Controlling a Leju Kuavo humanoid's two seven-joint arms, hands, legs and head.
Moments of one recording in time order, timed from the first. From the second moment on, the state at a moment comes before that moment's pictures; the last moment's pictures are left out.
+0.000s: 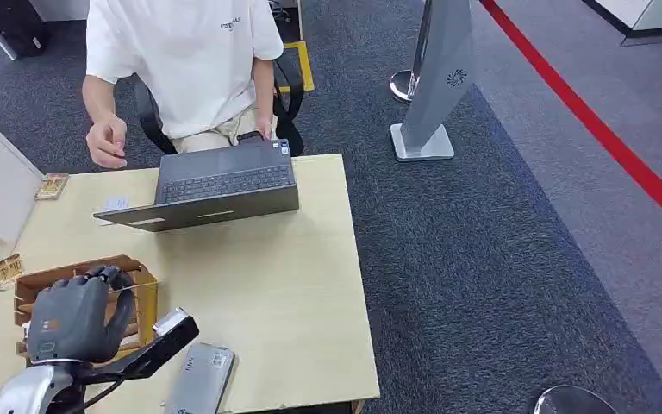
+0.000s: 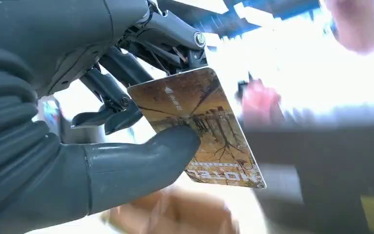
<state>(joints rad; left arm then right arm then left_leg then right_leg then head) -0.01 0.00 -0.16 -1.99 -1.46 -0.26 0.15 0.33 0.28 -0.13 -0.99 0.79 0.07 0.58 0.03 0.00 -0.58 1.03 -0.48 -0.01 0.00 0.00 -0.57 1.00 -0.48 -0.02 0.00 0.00</state>
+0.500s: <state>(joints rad) -0.52 0.04 -0.22 -1.71 -1.55 -0.09 0.33 0.31 0.28 -0.13 -0.95 0.87 0.14 0.50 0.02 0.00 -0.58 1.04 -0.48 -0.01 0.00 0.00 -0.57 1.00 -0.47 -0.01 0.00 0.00</state>
